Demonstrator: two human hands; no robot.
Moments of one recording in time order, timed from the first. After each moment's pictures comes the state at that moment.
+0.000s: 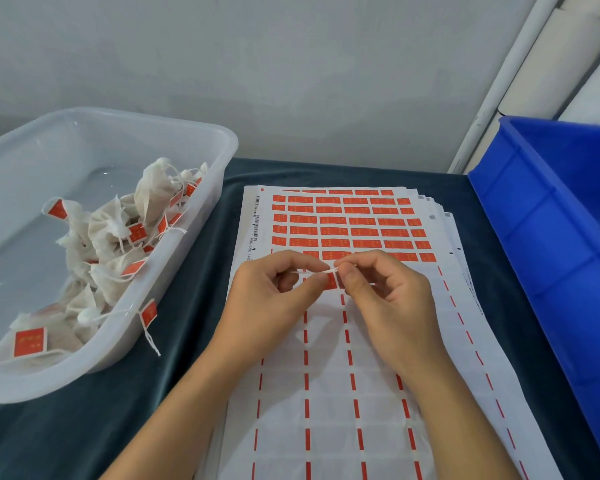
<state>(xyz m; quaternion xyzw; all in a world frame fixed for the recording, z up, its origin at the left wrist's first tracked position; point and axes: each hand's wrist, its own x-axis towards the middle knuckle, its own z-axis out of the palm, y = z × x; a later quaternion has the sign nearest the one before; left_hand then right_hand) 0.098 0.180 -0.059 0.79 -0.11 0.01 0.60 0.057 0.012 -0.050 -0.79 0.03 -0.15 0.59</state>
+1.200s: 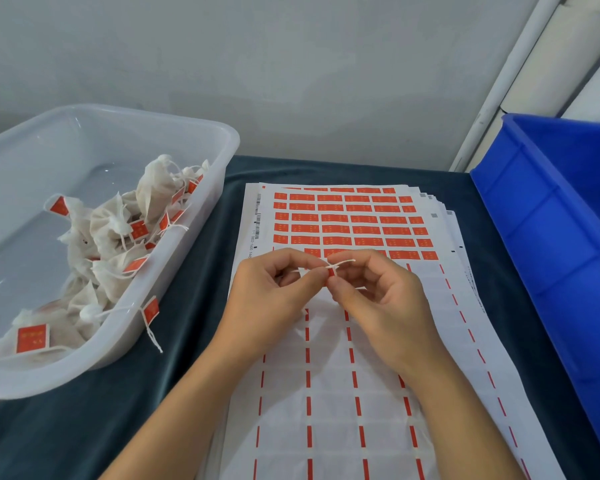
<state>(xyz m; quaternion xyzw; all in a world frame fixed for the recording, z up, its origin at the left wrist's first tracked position) 0.096 0.177 -0.054 0.77 -0.08 -0.02 0.63 0.057 0.012 -0.052 -0.78 -0.01 -0.09 0.62</state>
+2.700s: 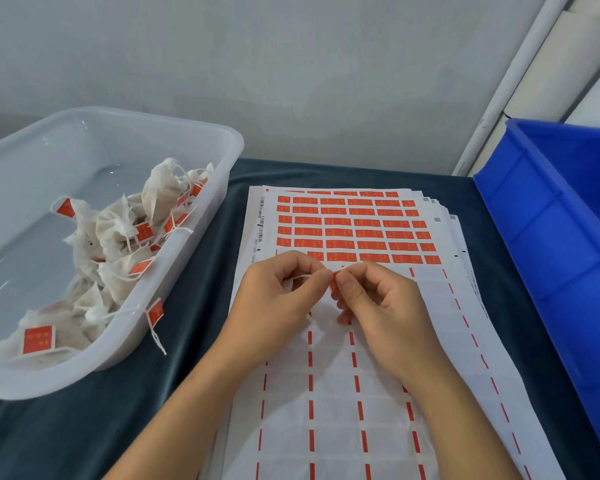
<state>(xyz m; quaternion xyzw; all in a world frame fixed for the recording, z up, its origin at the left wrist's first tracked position) 0.096 0.176 -0.052 0.79 -0.11 -0.01 0.60 0.057 0.016 -0.053 -0.79 0.01 -0.07 0.61</state>
